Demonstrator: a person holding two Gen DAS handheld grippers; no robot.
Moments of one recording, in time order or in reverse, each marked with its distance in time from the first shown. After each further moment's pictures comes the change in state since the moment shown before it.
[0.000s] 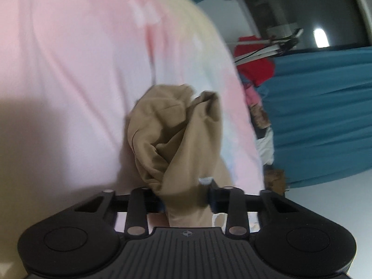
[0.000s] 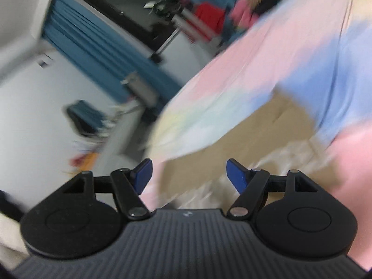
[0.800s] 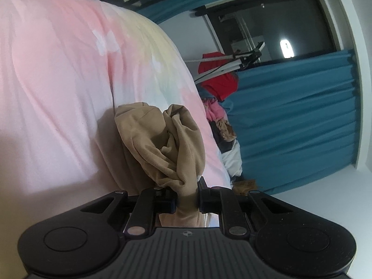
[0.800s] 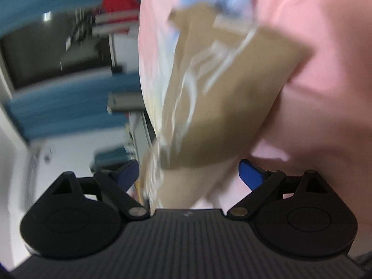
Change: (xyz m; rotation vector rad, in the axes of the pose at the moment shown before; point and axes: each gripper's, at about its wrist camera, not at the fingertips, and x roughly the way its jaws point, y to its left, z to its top) left arm -0.019 -0.011 -0.002 0.039 -0.082 -0.149; right arm 0.026 -0.093 -0.030 0.747 0.082 0.069
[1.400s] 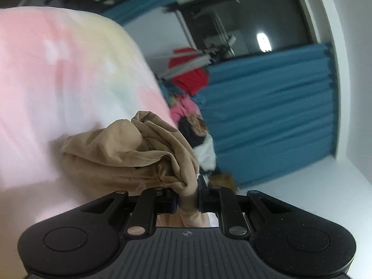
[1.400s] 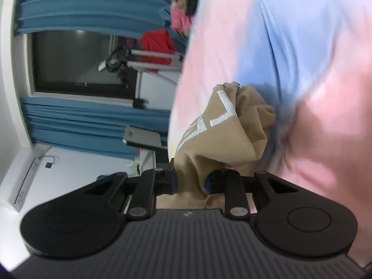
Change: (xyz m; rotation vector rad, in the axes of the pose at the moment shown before) left arm 0.002 -0.083 -0.001 0.063 0.060 -0.127; right arm -0.082 0.078 0.014 -0.244 -0.236 0.029
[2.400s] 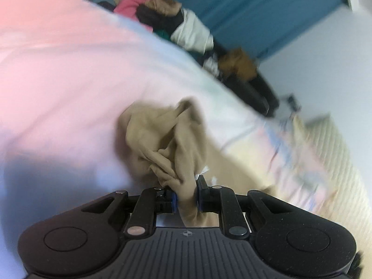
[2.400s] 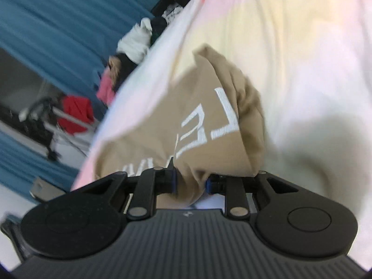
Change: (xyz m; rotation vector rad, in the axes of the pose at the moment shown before) left arm 0.384 -0.061 -0.145 0.503 0.551 0.135; right arm -0.030 -0.102 0.220 -0.238 -0.290 -0.459
